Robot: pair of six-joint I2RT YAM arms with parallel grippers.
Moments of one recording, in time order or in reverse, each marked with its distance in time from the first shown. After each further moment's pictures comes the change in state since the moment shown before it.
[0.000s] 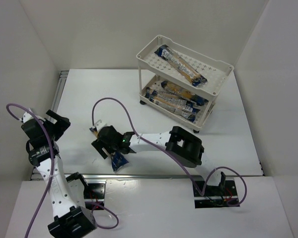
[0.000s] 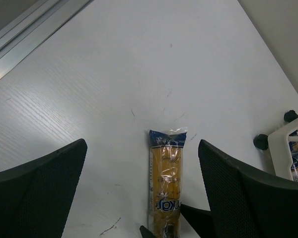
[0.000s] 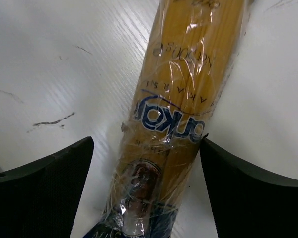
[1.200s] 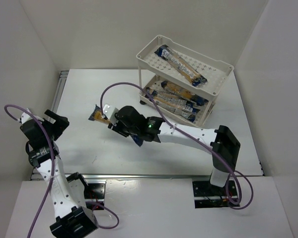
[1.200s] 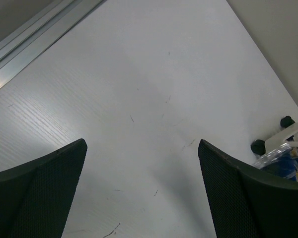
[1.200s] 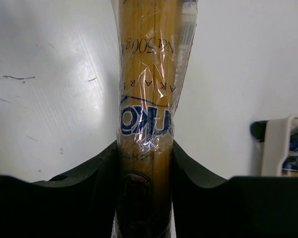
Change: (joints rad) left arm 0.016 -0.015 -0.006 0.026 0.010 -0.002; right arm -0.076 -0.440 -0.172 -0.085 0.003 -0.502
